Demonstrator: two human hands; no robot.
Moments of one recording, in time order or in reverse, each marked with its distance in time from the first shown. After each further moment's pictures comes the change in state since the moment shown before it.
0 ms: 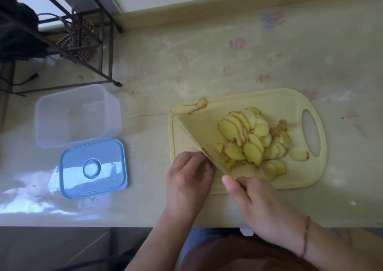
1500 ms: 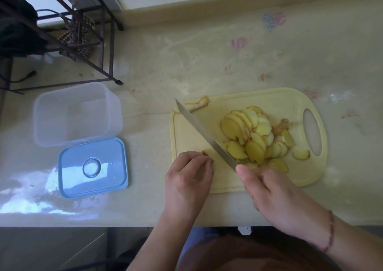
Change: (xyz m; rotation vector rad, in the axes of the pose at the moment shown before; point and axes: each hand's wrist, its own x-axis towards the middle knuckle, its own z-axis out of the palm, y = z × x) left_hand -0.002 -0.004 -0.005 -0.028 0.023 0.023; right_hand -0.003 -0.002 -0.018 0.051 -0.001 0.035
